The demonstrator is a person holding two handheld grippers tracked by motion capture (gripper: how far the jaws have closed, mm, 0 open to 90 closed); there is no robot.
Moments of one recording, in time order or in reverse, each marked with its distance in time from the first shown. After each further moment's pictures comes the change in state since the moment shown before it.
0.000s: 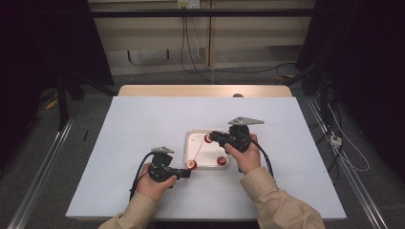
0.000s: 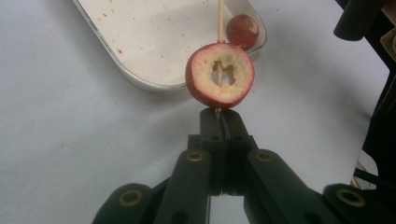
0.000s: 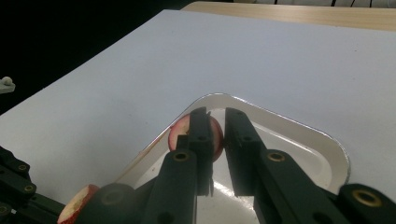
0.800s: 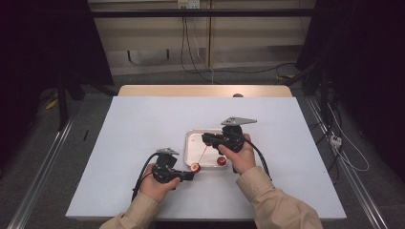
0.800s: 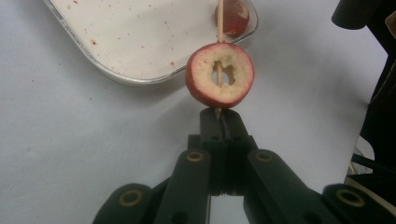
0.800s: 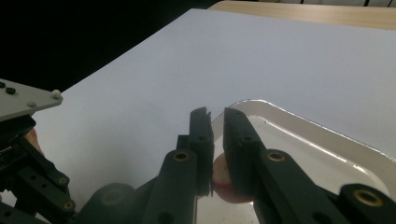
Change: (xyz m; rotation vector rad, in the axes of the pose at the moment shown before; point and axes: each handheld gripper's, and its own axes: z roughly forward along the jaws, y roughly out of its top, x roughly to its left) left arm -0.005 0.001 0.007 0.041 -0.023 0.020; right arm 0.016 0.005 0.009 -0.002 0.077 -0.018
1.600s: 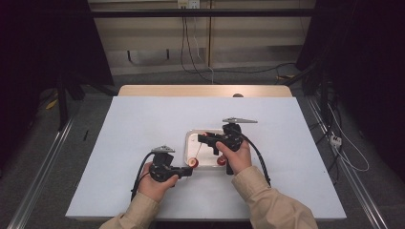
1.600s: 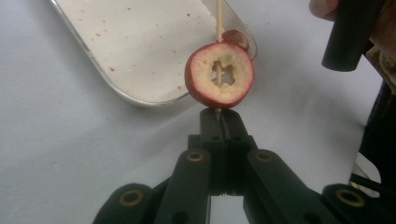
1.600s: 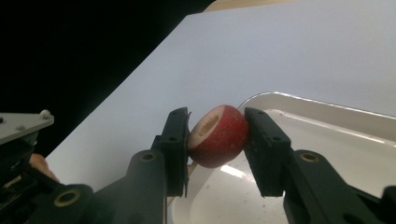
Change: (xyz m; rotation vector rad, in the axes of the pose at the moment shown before) left arm -0.001 0.002 -0.007 -0.084 0.020 -0.005; right arm 0.000 -0.004 0.010 0.002 0.038 0.211
